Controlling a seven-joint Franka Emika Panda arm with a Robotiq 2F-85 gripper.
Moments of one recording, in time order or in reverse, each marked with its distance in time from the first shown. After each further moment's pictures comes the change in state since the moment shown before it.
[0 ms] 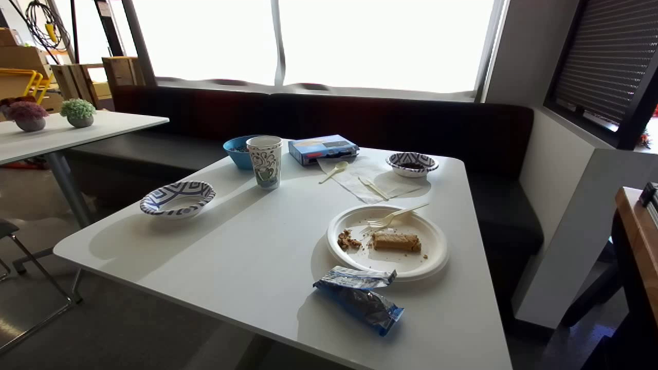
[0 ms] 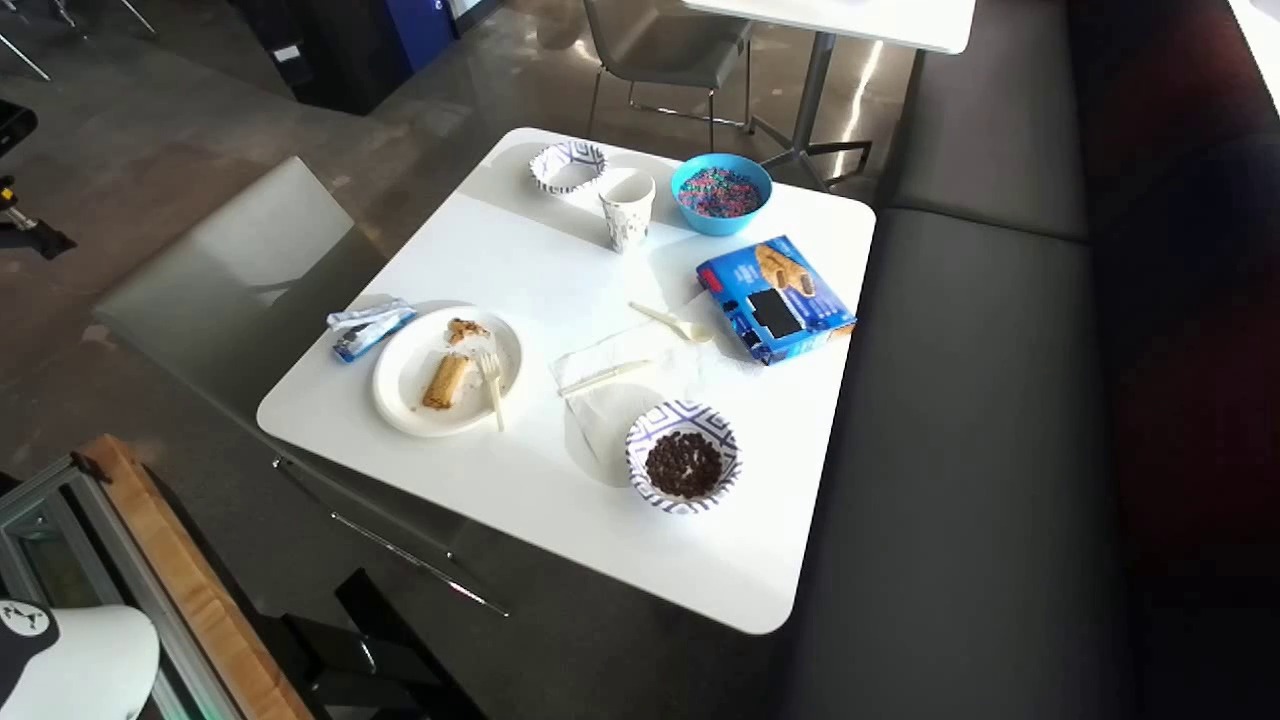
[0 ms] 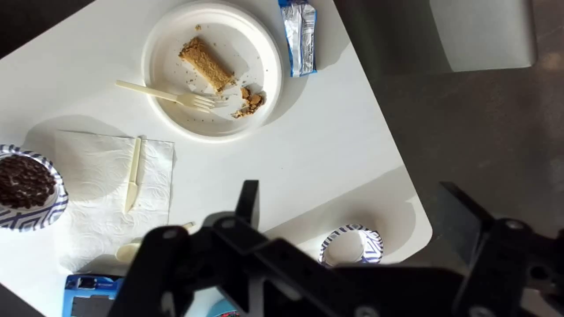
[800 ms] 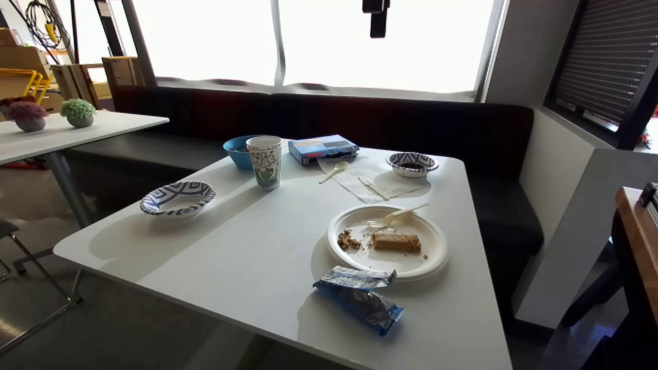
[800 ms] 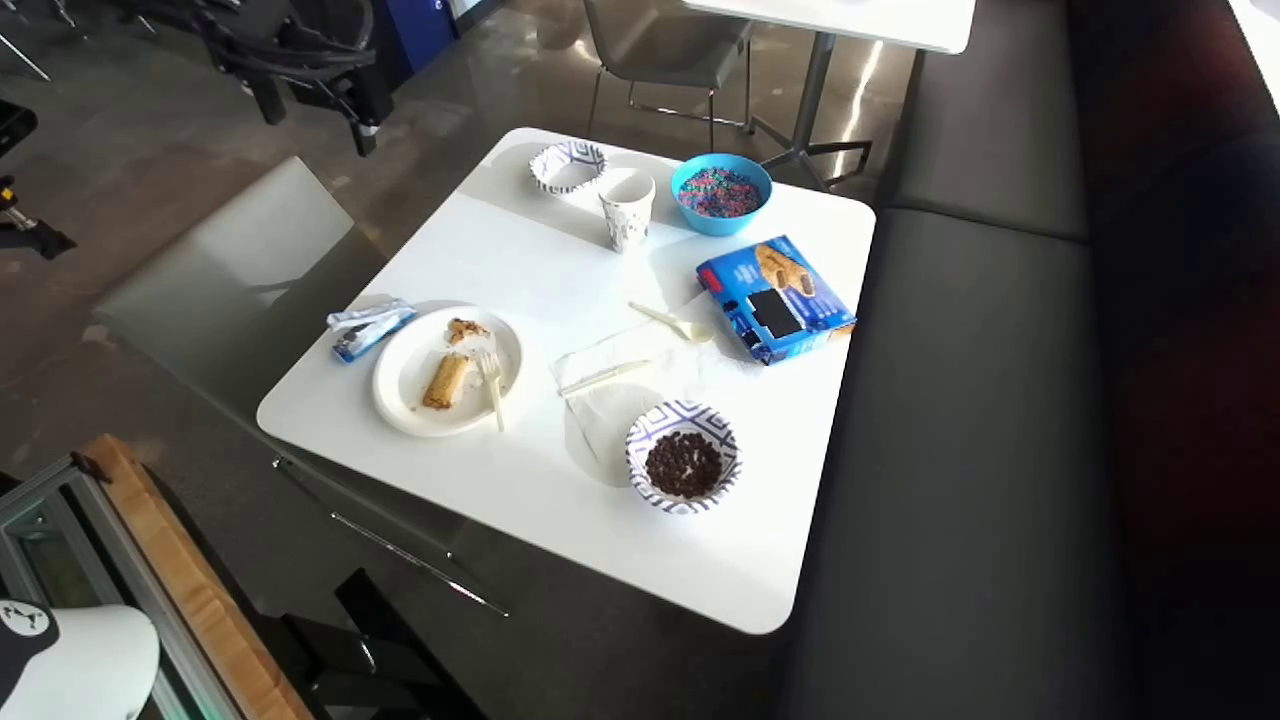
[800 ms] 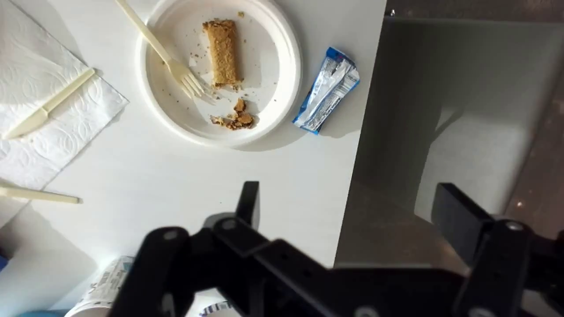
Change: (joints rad) arm 0.029 0.185 -0.036 0.010 0.003 0.007 -0.677
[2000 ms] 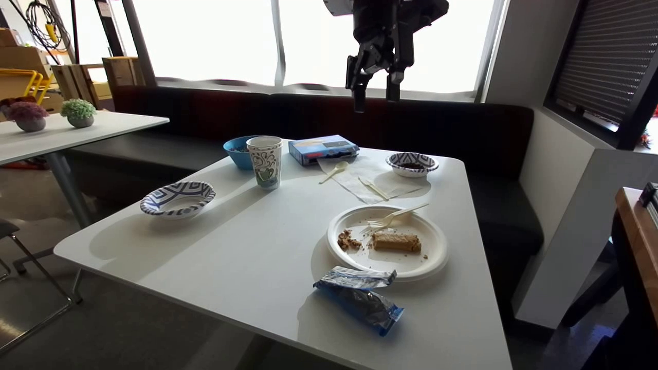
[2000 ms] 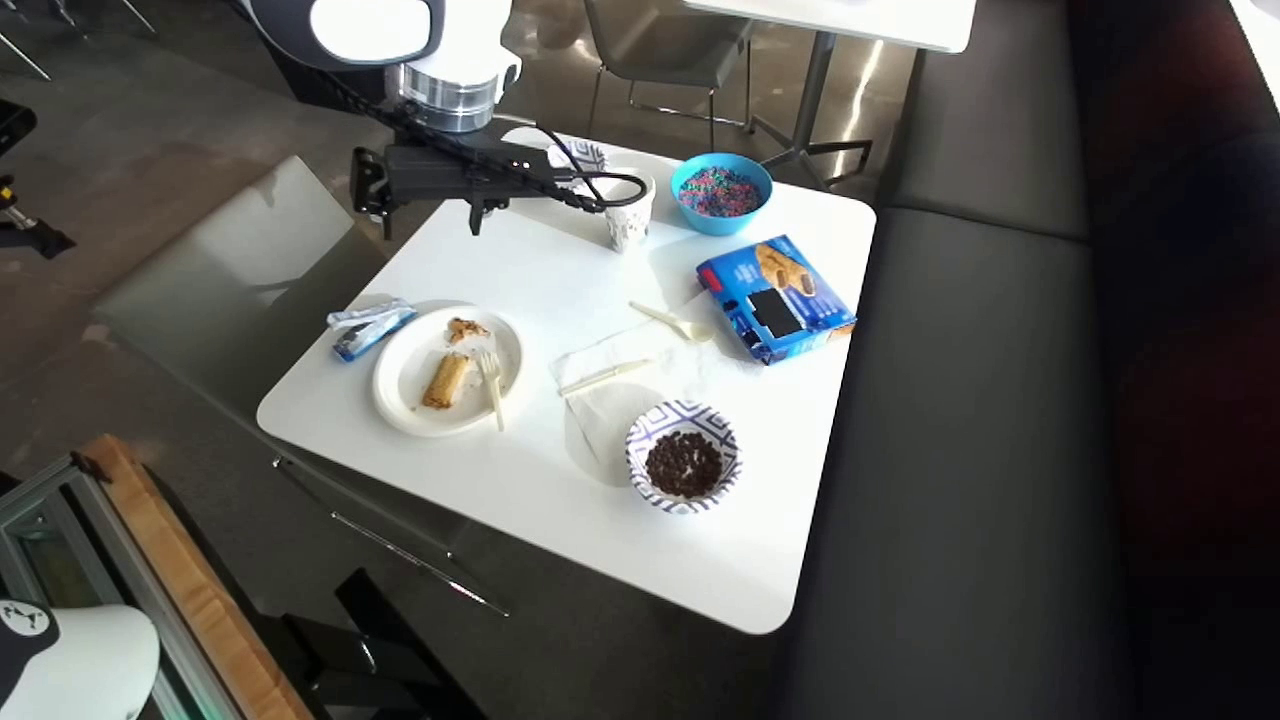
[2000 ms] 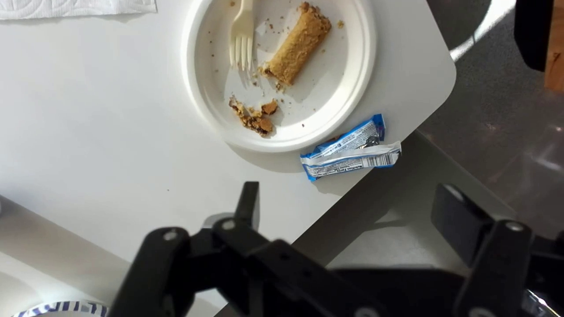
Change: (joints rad) arm -0.129 0.308 -0.050 0.104 0.098 0.030 -0.942
